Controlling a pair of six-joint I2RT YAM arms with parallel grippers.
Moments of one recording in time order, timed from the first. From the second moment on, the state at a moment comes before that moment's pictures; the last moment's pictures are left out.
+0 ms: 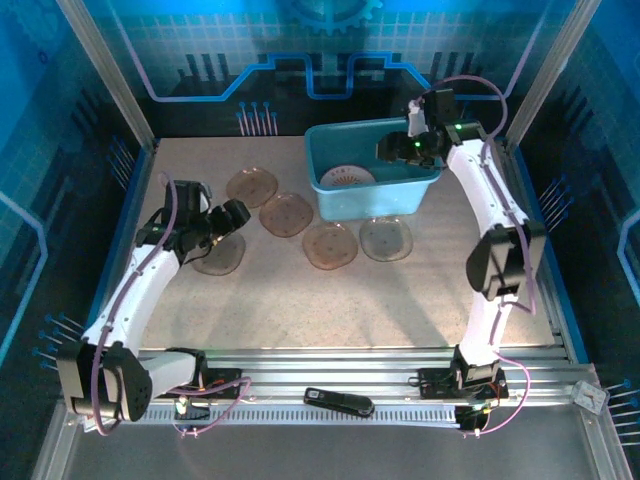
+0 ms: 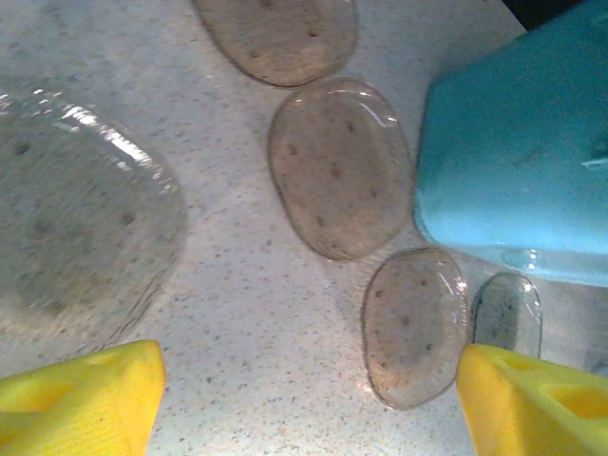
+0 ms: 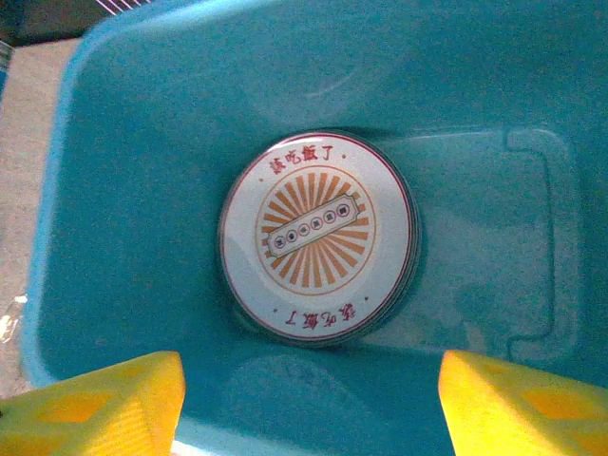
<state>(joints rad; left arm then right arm) -0.03 1.15 0.94 -0.62 0.23 -0.70 0.16 1.87 1.92 -0.92 -0.31 0.24</state>
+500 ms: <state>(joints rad) 0.15 1.11 0.71 -0.58 0.24 -0.87 0.21 1.38 1.35 -0.78 -0.28 0.29</state>
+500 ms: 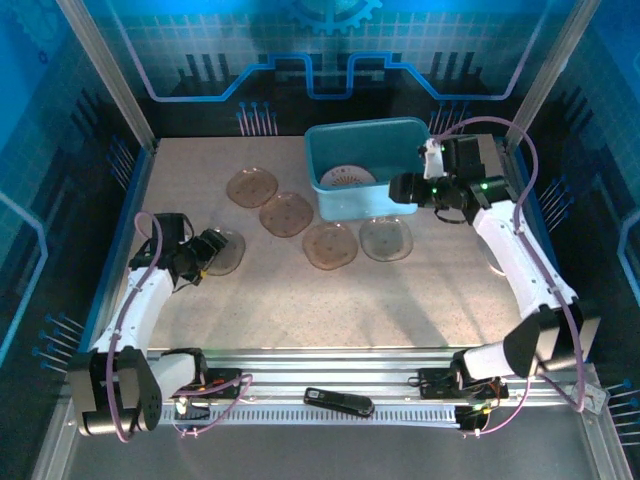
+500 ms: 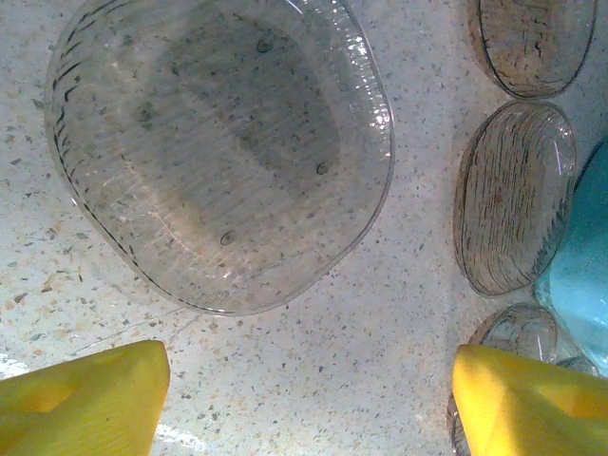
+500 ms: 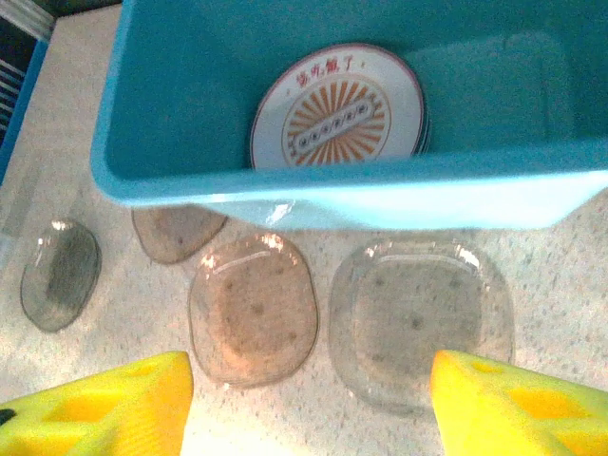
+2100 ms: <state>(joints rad) 0.20 1.42 0.65 -0.49 0.14 -0.84 0.28 1.44 1.25 -0.70 -0.27 0.35</state>
